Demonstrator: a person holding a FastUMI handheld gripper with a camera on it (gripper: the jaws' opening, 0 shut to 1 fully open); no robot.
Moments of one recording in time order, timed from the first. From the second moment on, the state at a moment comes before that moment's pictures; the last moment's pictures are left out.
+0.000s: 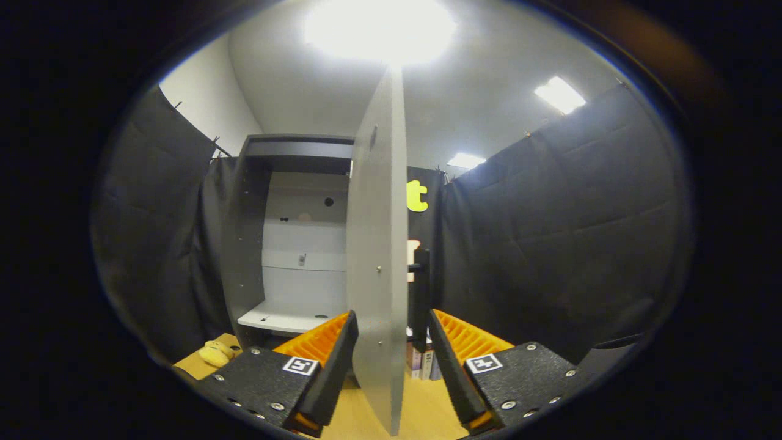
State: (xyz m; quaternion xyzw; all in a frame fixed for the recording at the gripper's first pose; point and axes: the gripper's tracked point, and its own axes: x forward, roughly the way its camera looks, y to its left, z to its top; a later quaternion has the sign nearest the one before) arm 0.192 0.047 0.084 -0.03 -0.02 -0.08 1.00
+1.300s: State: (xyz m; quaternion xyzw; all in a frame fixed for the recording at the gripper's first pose) arm 0.172 0.304 -0.181 0.04 0.07 0.16 0.98
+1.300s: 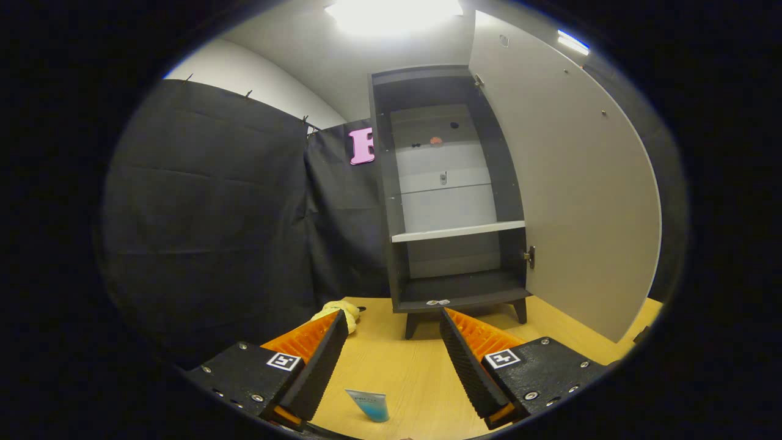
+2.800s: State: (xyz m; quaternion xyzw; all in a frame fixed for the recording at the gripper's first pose) arm 0.148 0.333 -0.380 -0.03 0.30 0.13 0.95
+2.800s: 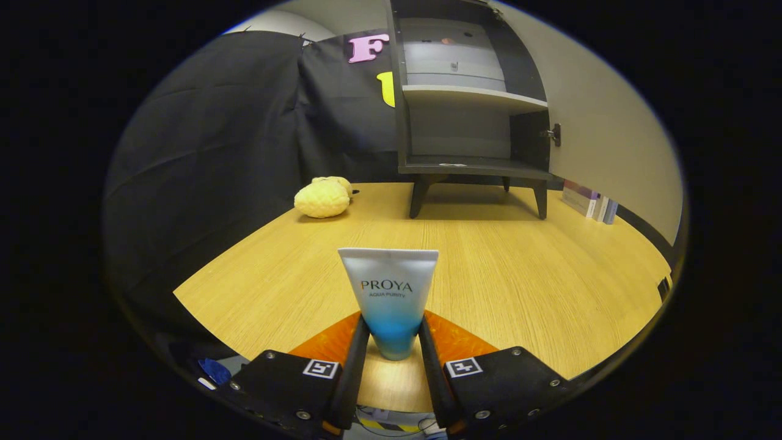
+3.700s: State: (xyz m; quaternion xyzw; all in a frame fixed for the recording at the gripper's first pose) arm 0.248 0.299 -0.225 -0.03 0.23 0.13 0.96
